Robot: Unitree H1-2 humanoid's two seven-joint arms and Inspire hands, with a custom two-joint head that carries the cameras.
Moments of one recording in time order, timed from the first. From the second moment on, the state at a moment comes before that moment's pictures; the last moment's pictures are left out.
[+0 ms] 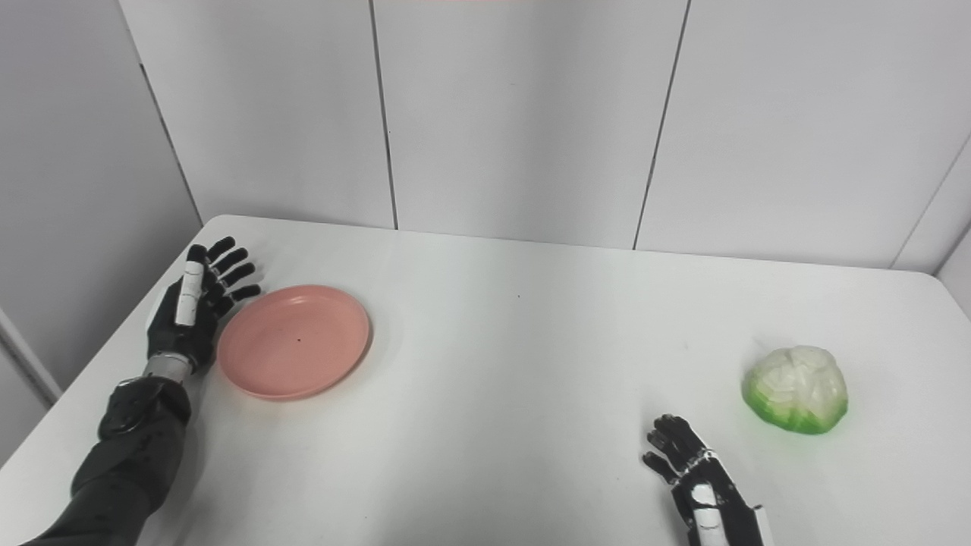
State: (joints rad) left arm -0.64 0.34 0.30 1.03 -0.36 -0.37 -0.28; right arm 0.18 -0.05 0.00 -0.14 0.26 -0.21 0.13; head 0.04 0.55
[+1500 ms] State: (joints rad) left arm -0.53 0.22 0.23 0.73 -0.32 -0.23 -0.24; right arm 0.18 -0.04 0.02 -0.16 0.25 -0.17 0.10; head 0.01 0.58
